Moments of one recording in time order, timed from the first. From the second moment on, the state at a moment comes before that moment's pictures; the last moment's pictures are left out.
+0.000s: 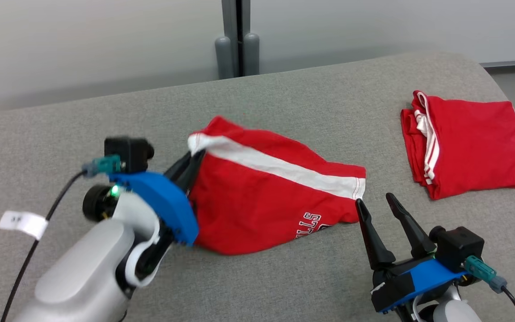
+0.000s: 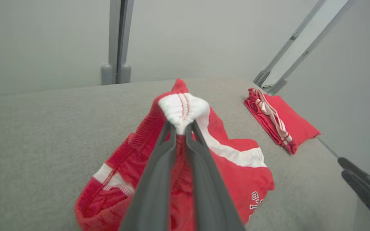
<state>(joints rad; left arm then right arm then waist) -0.63 0.42 -0.82 0.30 -1.04 0.06 0.08 -0.12 -0.05 0.15 0.16 0.26 0.13 -0.14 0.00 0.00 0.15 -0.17</state>
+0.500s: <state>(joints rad) -0.31 0.62 -0.90 0.12 -0.98 0.26 0.09 -0.10 -0.05 0.16 0.15 0.26 0.13 -0.12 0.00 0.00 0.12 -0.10</state>
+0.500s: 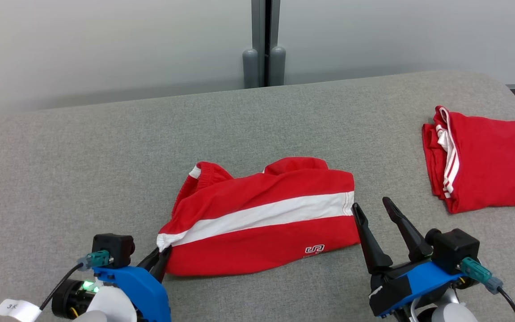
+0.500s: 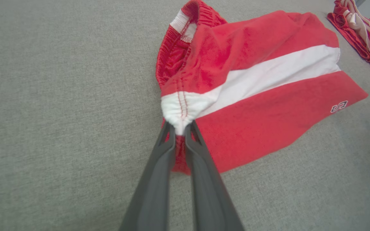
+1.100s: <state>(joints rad) -0.19 0.58 -0.80 0.15 -0.97 0.31 -0.21 -0.07 -0.05 0.12 0.13 0.24 0.13 -0.11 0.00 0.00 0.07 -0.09</state>
